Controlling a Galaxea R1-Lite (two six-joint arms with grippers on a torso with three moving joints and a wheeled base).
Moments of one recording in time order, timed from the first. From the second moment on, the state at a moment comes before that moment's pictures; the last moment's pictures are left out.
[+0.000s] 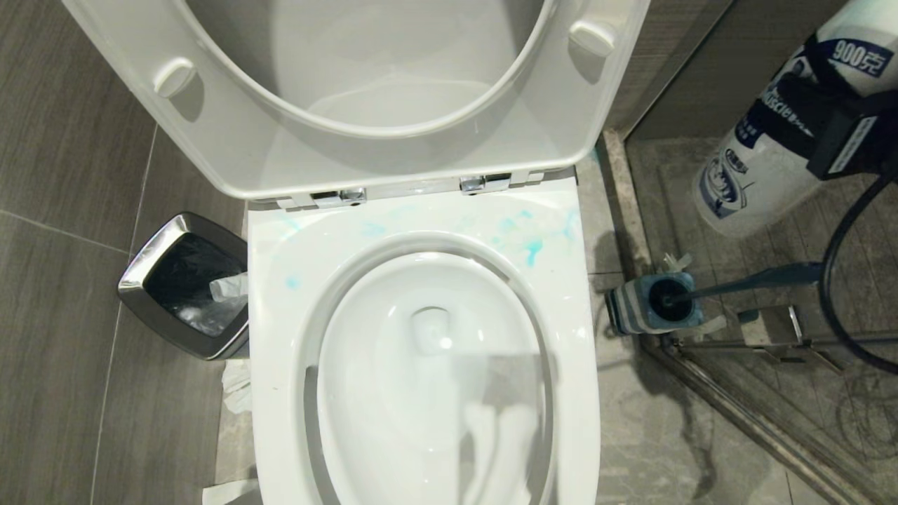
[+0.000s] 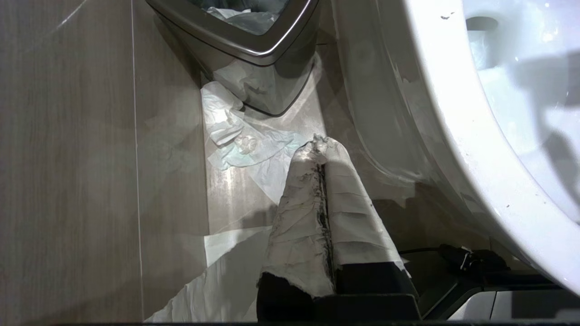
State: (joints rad) left arm -0.01 0.00 0.00 0.00 0.00 0.00; right arm 0.37 1.29 -0.90 -0.76 -0.28 -0.38
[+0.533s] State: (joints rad) left arm -0.01 0.00 0.00 0.00 0.00 0.01; right arm 0.46 1.15 -0.94 -0.63 -0.39 -0.39
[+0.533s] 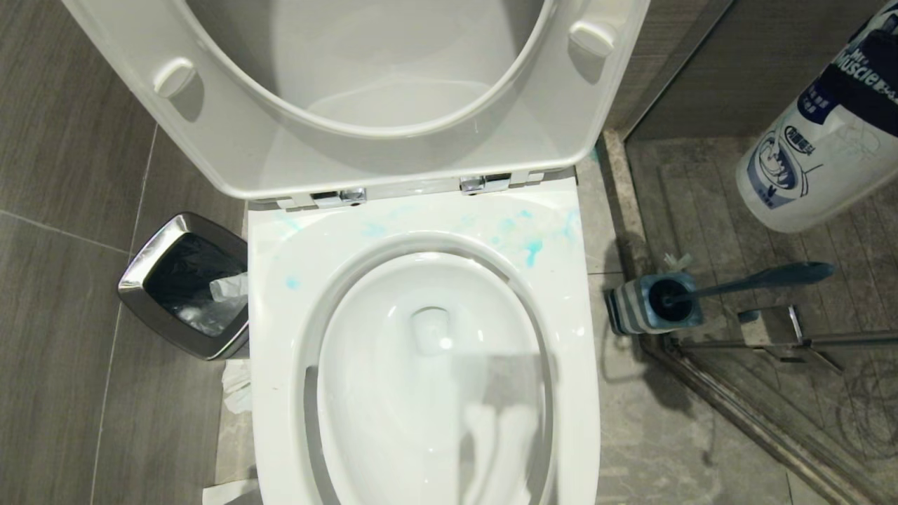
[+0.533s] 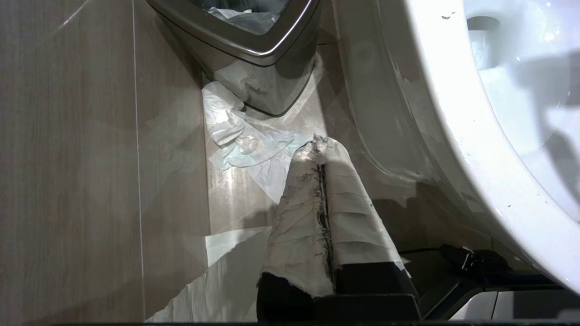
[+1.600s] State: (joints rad) left arm -0.01 0.00 0.00 0.00 0.00 0.00; right arm 0.72 1.17 -0.92 -0.63 -0.55 -0.48
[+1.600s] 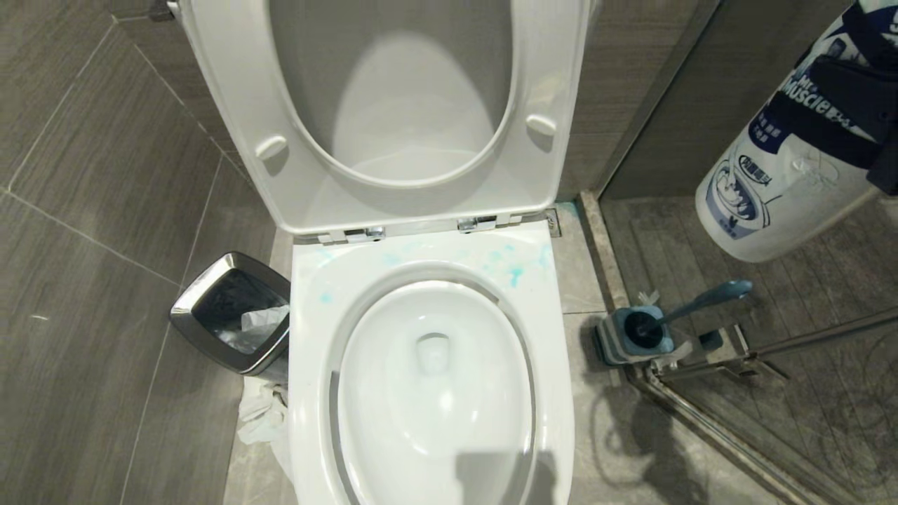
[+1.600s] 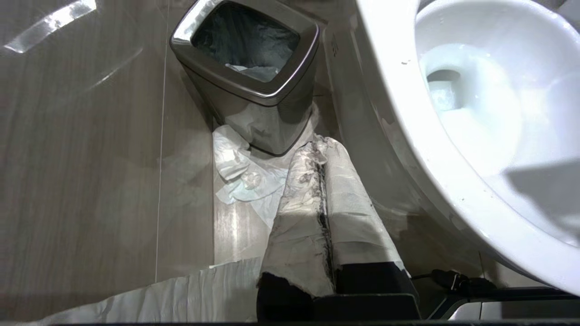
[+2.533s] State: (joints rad) left arm -0.01 0.00 0.00 0.00 0.00 0.00; right arm 0.92 1.65 -1.33 -0.63 -0.75 -0.71
